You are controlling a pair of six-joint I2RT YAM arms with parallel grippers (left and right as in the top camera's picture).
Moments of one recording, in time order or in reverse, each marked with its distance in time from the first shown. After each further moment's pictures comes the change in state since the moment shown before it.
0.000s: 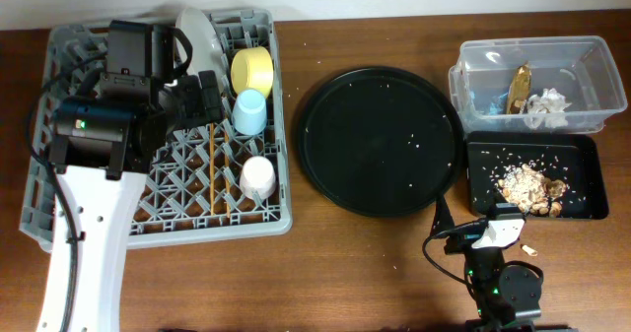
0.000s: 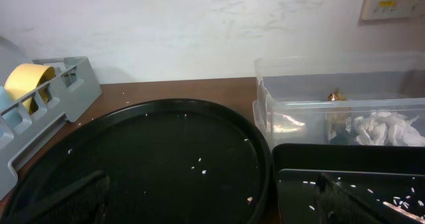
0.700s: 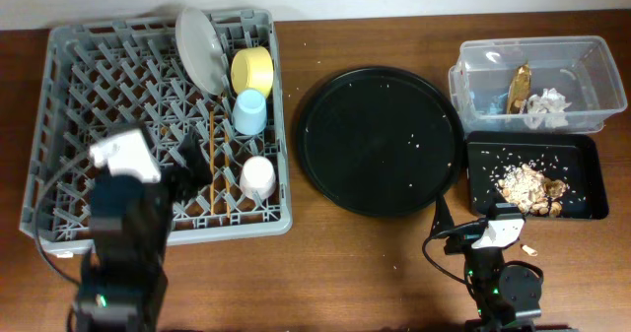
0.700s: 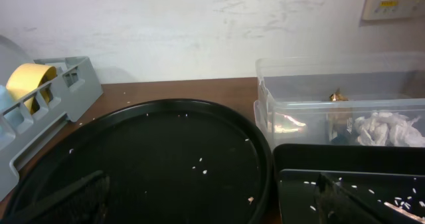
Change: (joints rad) left arm 0.103 -0.721 -1.009 0.851 0.066 0.008; right arm 0.000 -0.001 0.000 0.000 -0.003 0.000
